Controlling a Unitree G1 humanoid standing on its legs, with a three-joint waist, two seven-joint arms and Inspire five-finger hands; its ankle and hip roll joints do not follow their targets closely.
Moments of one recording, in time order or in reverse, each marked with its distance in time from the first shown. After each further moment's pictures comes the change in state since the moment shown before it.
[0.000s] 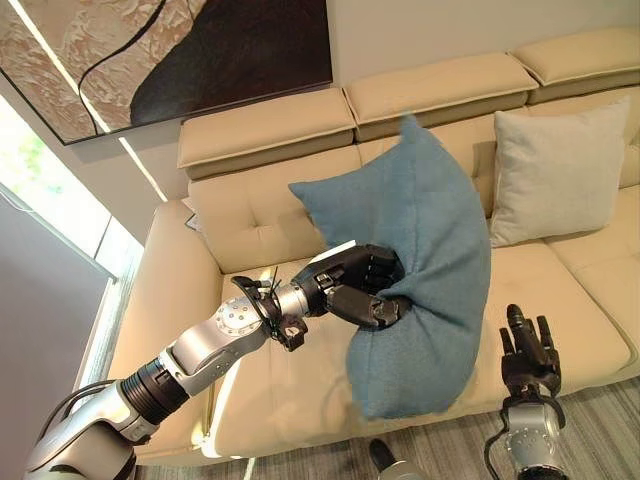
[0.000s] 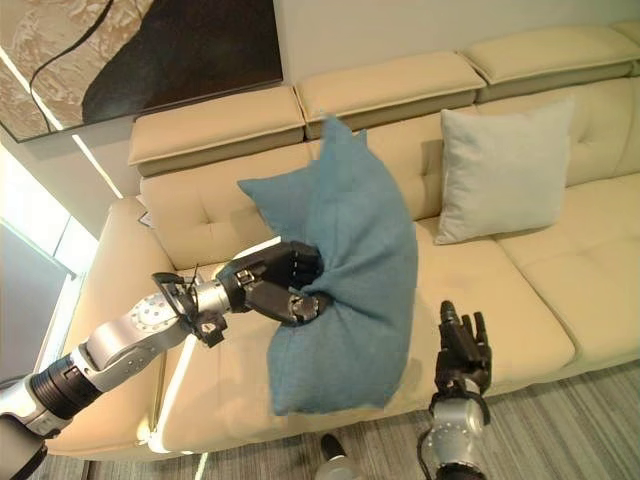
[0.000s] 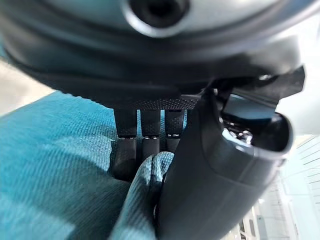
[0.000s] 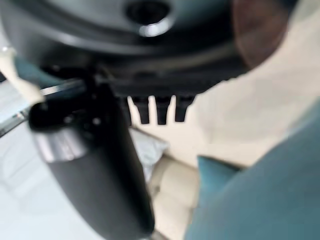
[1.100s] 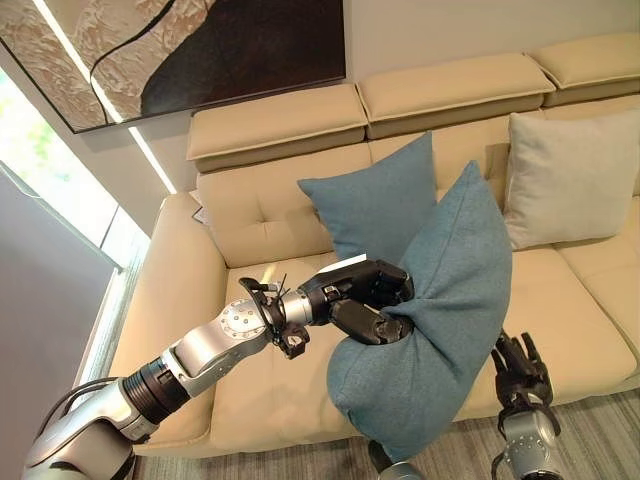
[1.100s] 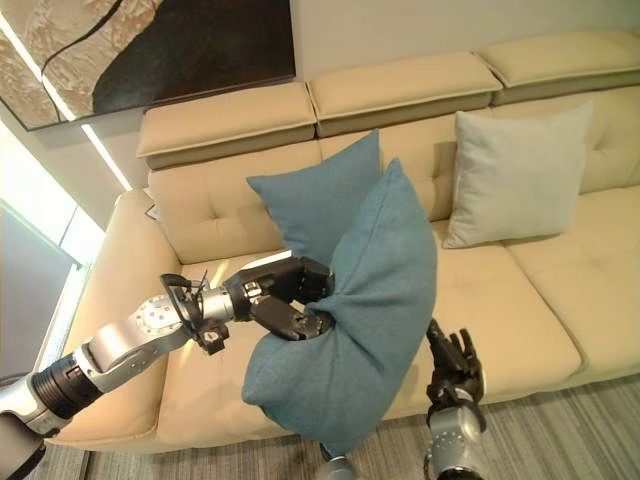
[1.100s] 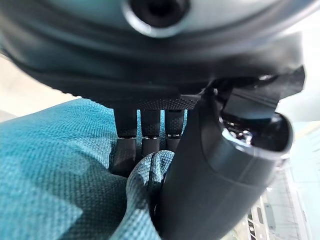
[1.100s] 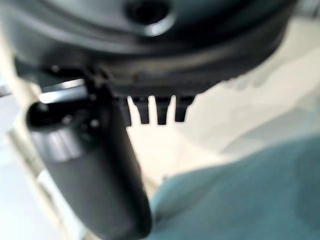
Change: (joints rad) left arm -0.032 -0.004 -0.033 -0.003 0.054 0.004 -0.033; right arm 0.052 -0.005 -0.007 0.124 -0.176 0.083 -0.059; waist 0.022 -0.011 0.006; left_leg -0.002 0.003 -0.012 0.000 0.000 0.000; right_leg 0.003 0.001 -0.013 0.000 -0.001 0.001
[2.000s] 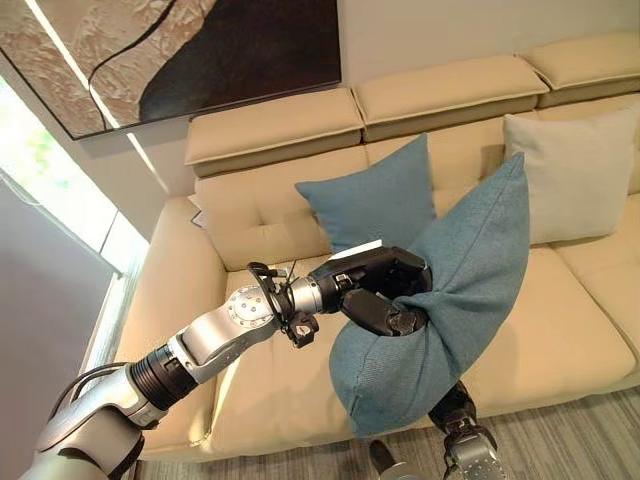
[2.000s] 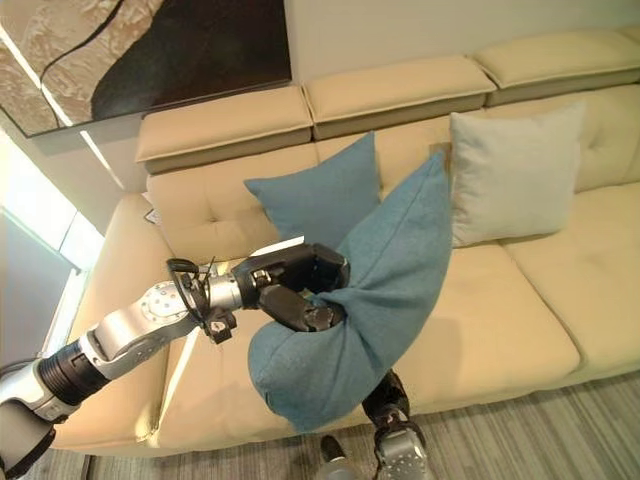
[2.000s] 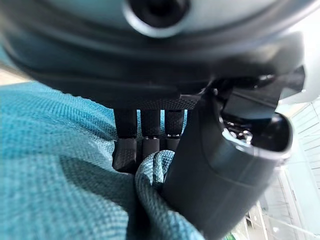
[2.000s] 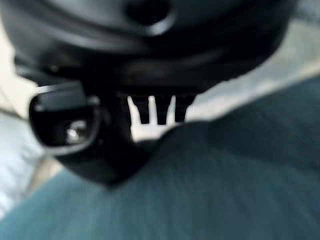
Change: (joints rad) left arm -0.060 -0.029 0.014 -0.006 0.015 -0.002 -0.012; right arm 0.095 0.096 0.314 -0.109 0.251 0.117 0.227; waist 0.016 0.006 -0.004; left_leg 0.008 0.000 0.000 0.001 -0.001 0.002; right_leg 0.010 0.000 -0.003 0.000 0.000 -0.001
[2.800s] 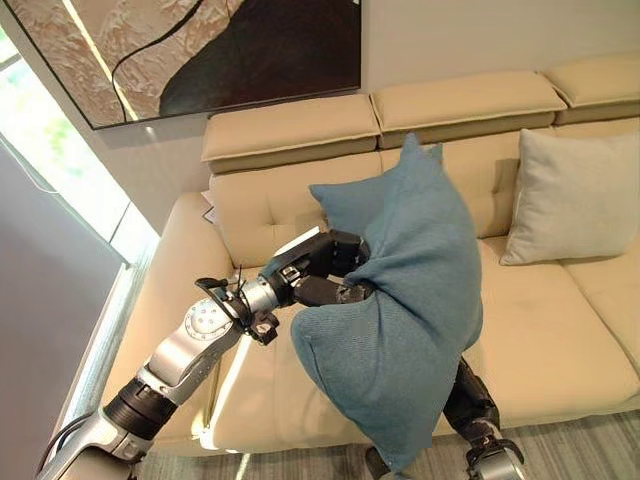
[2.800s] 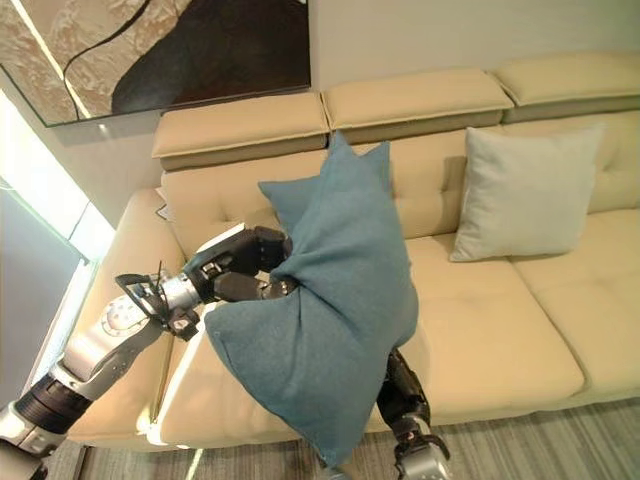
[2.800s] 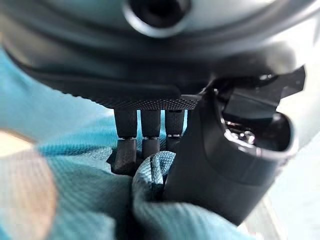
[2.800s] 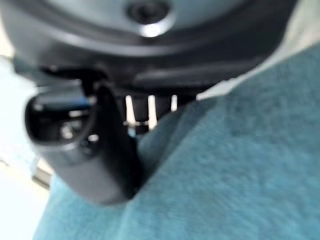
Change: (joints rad) left arm 0.353 -0.025 0.355 0.049 0.183 -0.090 -0.023; right arm 0.168 -0.061 -0.118 -0.200 -0.135 -0.023 0.018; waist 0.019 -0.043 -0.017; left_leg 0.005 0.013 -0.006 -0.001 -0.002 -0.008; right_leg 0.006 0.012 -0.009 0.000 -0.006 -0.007
